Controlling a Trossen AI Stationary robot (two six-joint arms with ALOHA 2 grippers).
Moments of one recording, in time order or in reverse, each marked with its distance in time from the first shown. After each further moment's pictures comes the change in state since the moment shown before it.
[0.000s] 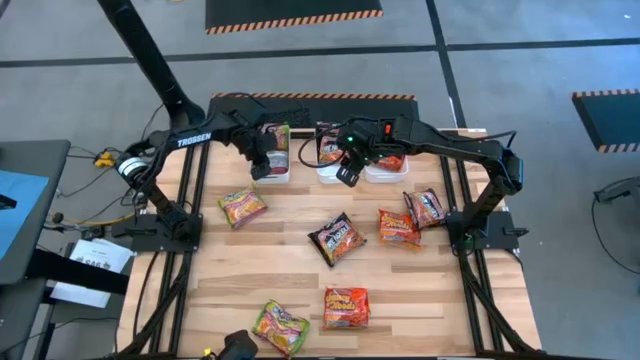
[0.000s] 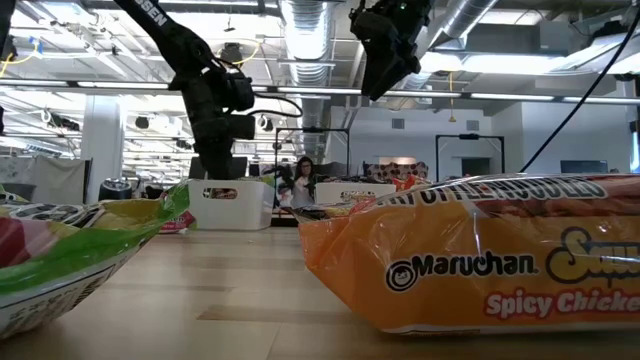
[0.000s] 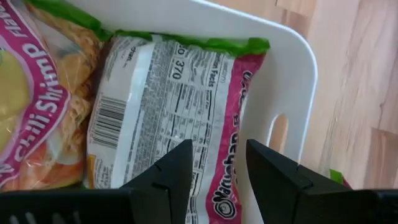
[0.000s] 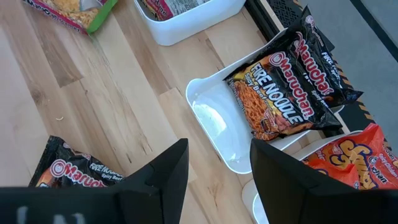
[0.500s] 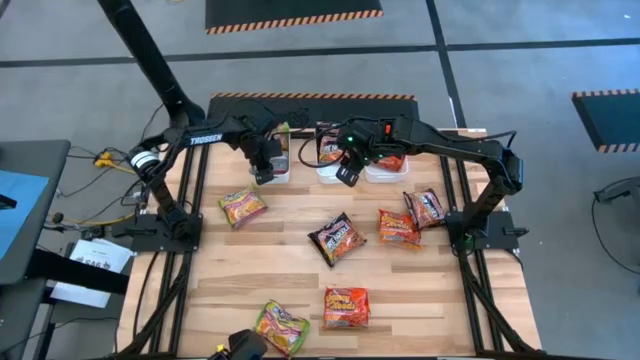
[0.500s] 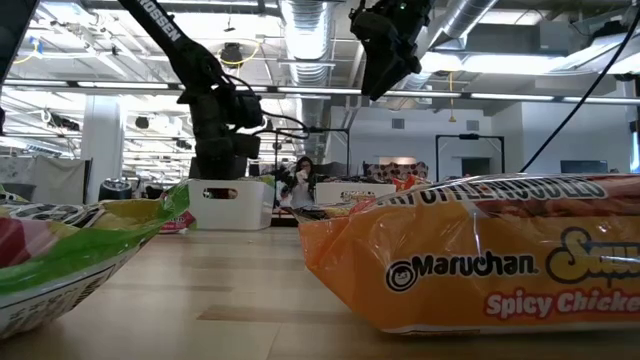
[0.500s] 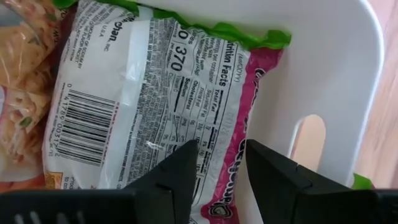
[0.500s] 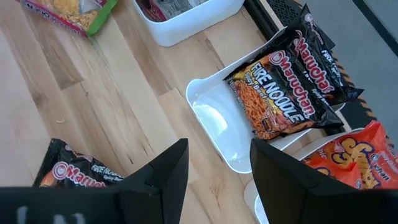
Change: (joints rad) left arm -0.027 0.109 0.003 0.020 -0.067 -0.011; right arm 0.000 0.000 0.000 0.000 0.000 0.014
